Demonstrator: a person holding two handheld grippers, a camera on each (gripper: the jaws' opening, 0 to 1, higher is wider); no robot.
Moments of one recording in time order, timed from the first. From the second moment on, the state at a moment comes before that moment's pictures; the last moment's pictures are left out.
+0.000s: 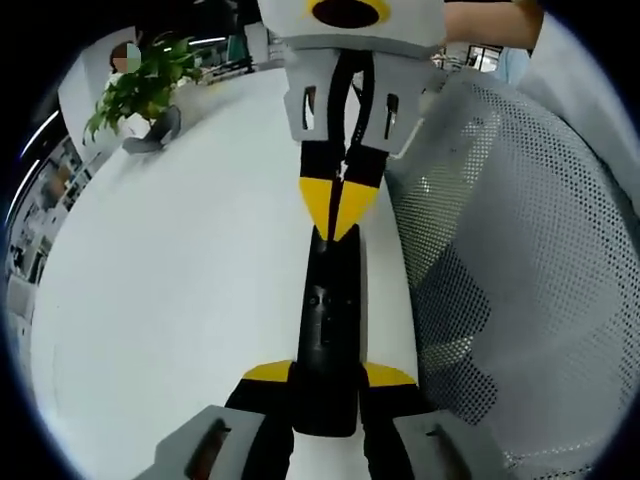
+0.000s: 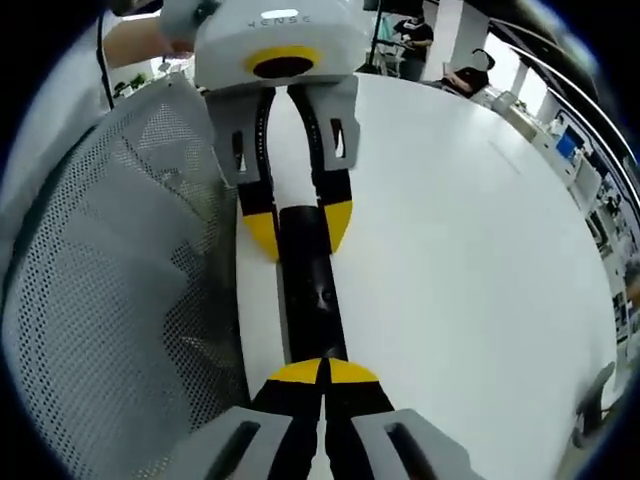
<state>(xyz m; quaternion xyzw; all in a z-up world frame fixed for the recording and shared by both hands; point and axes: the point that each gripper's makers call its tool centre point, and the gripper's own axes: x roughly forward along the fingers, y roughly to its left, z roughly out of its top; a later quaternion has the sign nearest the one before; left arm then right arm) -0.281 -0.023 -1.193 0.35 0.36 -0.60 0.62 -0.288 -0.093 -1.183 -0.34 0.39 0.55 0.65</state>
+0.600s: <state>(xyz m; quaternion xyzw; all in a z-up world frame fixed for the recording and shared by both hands) -0.283 -0.023 -1.194 0.35 0.37 -0.60 0.62 -0.287 -0.092 -1.186 -0.37 0.41 0.54 0.64</state>
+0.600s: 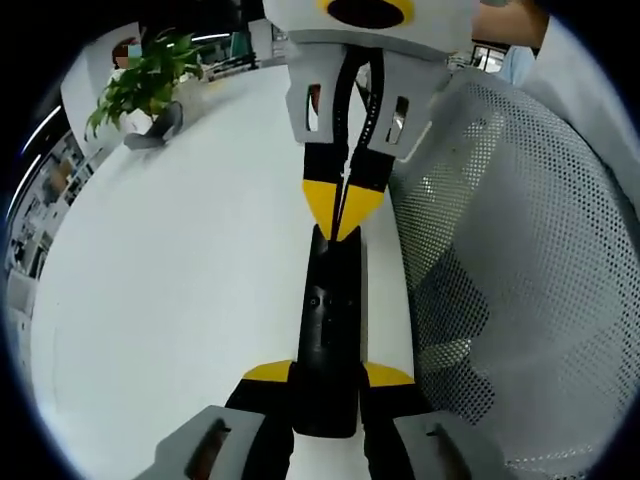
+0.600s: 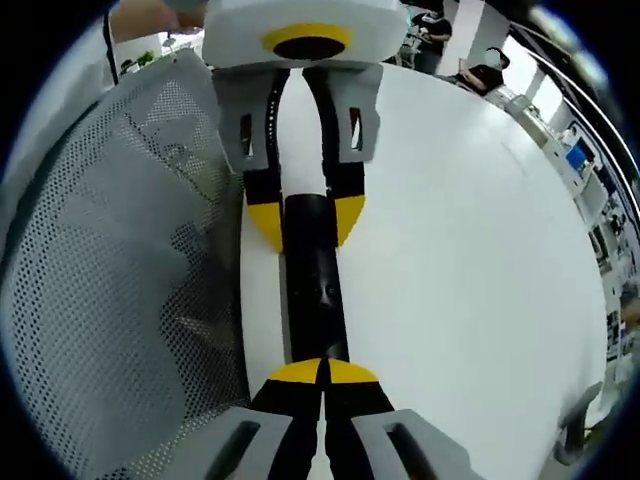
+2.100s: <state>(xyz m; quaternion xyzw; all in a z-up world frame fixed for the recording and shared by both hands) -0.285 -0.024 -1.196 0.32 0.36 -0.60 0.64 -0.290 -0.080 -1.182 -0.30 0.34 0.58 0.68</state>
